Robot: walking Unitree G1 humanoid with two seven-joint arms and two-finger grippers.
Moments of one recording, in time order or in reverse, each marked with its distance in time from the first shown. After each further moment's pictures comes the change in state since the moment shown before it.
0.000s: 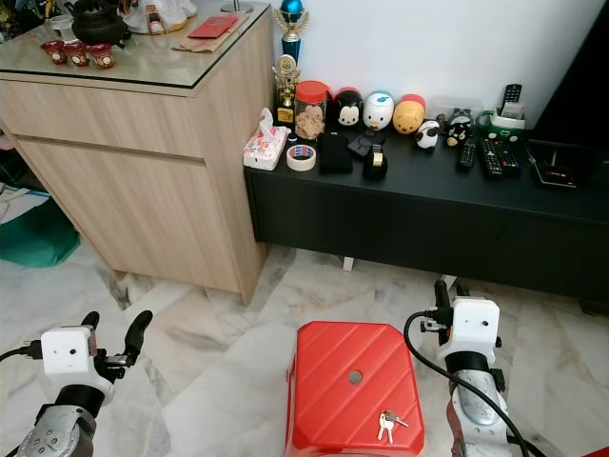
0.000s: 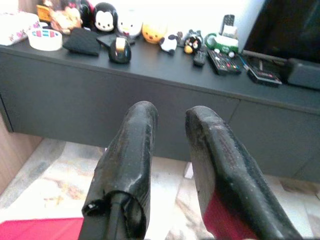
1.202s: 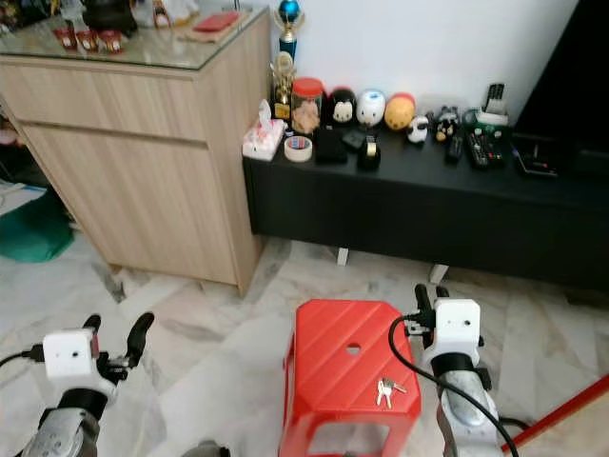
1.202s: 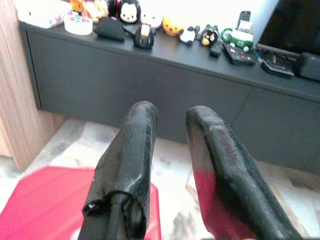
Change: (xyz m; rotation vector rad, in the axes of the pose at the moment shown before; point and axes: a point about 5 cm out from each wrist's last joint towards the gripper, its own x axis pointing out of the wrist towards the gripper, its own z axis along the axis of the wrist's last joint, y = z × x) left arm -0.010 -0.003 -0.002 -0.015 0.010 0.029; right arm -0.004 0.020 0.004 0.000 0.024 0.109
